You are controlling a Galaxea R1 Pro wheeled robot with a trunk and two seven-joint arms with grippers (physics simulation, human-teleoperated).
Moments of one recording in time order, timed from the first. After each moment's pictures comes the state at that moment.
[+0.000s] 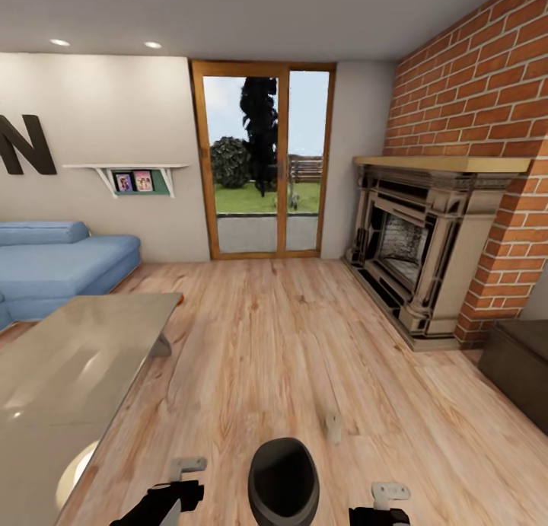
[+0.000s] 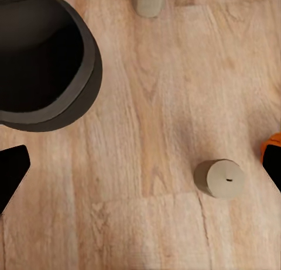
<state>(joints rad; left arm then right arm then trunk) -0.47 -0.04 0.00 -0.32 0.05 0.20 0.16 -0.20 0.04 0.00 -0.71 0.00 0.29 -0.09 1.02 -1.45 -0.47</state>
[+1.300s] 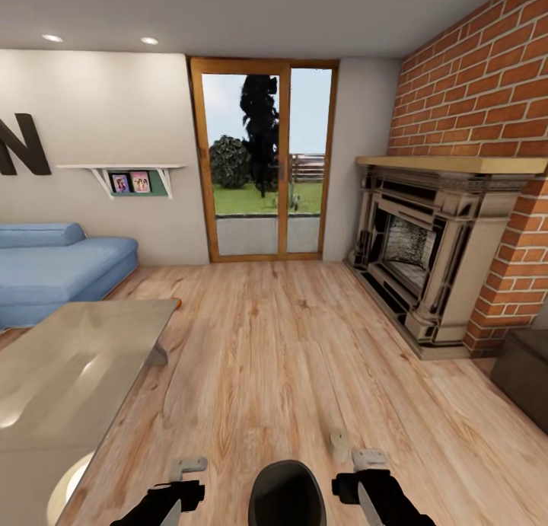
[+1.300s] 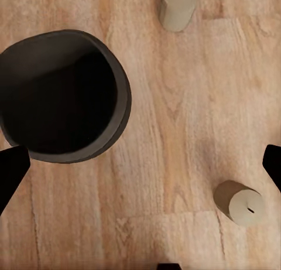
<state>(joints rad) -0.47 -0.05 0.00 -0.32 0.06 0.20 0.15 -0.36 0.09 0.00 -0.69 0.00 0.53 -0.10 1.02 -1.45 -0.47</state>
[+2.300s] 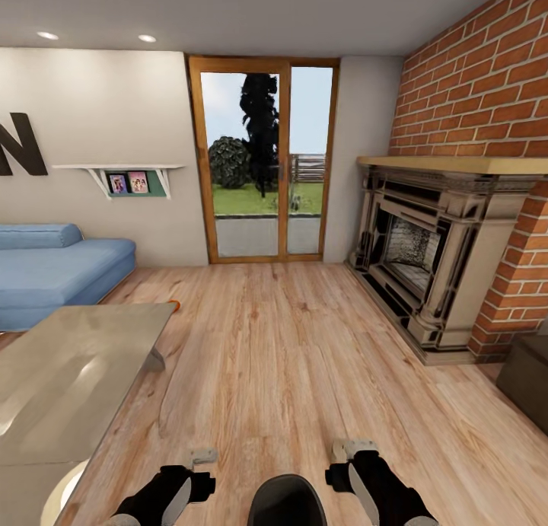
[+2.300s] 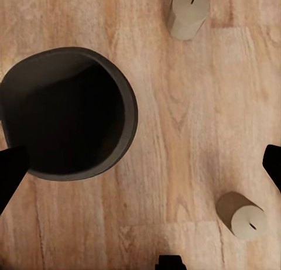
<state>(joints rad) -0.53 -0.07 0.00 -0.32 0.05 0.36 0.11 -0.48 0.10 0.00 -0.52 0.00 0.54 -0.11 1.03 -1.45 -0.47</state>
